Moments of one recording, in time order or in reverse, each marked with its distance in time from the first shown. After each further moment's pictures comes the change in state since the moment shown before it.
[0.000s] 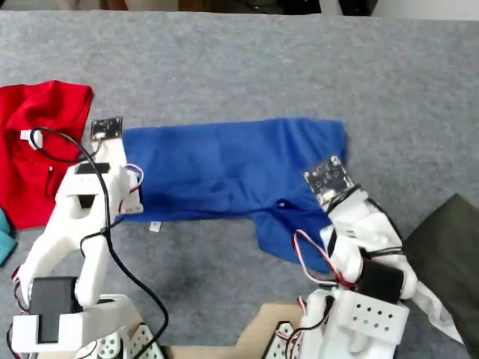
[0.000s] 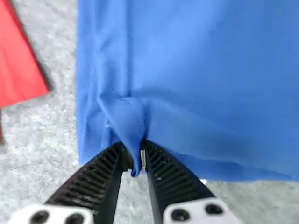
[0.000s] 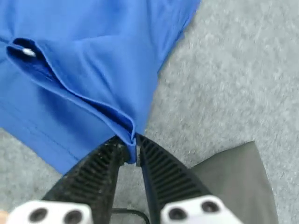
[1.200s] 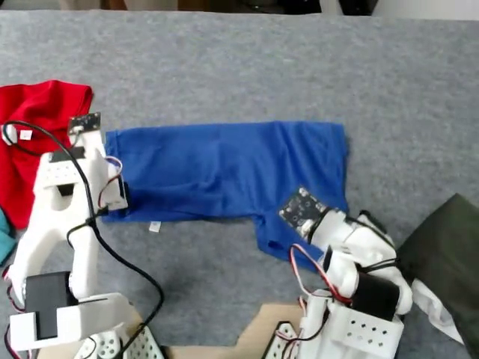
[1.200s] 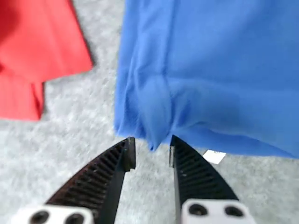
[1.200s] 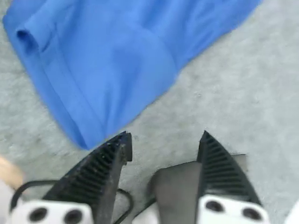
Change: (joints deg) left arm -6.4 1.5 -11.8 18.7 -3.3; right arm 0.0 -7.6 2.2 7.4 17.3
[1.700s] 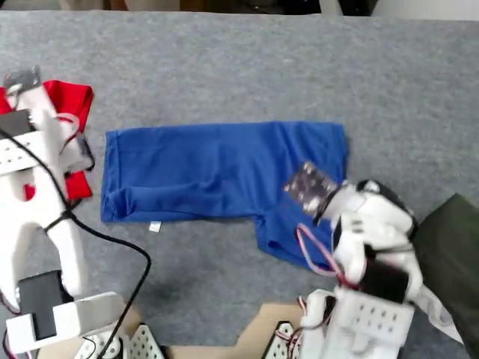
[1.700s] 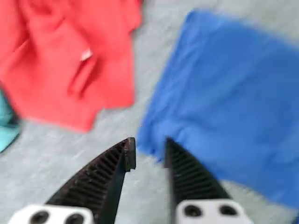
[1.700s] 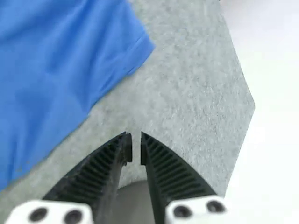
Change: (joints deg) left arm -3.2 0.4 -27.5 13.1 7.4; right arm -0.6 15.3 -10.0 -21.1 1.2
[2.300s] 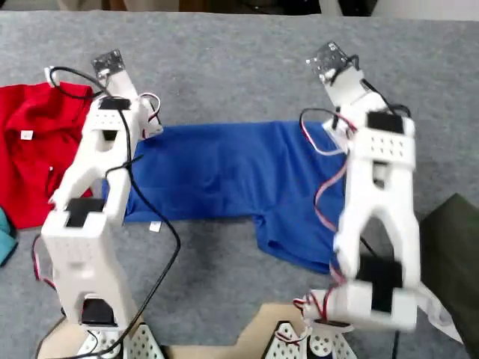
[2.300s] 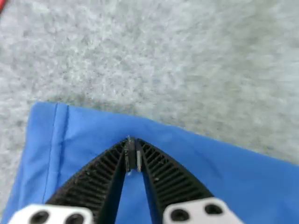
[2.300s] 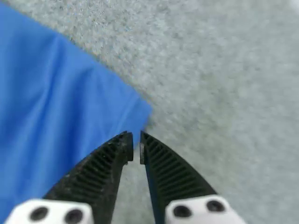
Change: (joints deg) left arm 14.0 40.3 -15.6 -30.0 13.5; right arm -6.4 72.9 -47.0 -8.6 -23.1
